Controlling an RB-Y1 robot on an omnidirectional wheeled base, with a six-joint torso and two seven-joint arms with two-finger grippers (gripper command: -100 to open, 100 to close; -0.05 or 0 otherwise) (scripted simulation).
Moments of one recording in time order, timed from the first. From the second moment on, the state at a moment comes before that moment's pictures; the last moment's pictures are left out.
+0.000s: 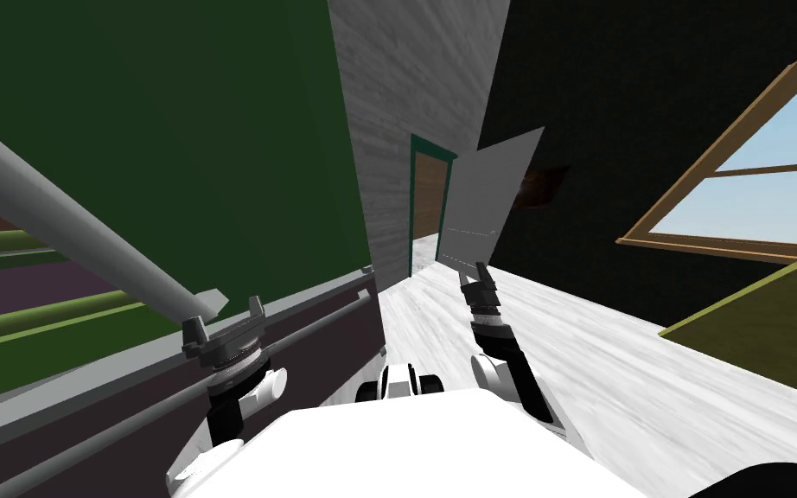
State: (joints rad) left arm 0.22 0.25 0.37 -1.52 0.27 -1.28 0.29; right arm 0.50 -0.03 -0.01 -2.27 -0.01 -0.39 -0.11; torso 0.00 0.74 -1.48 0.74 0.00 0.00
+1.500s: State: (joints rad) left arm 0.21 0.26 0.41 -1.51 0.27 -1.28 0.30; right arm 0.50 -0.03 -0.02 -2.27 -0.01 -0.39 -0.11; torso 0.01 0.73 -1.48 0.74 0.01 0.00
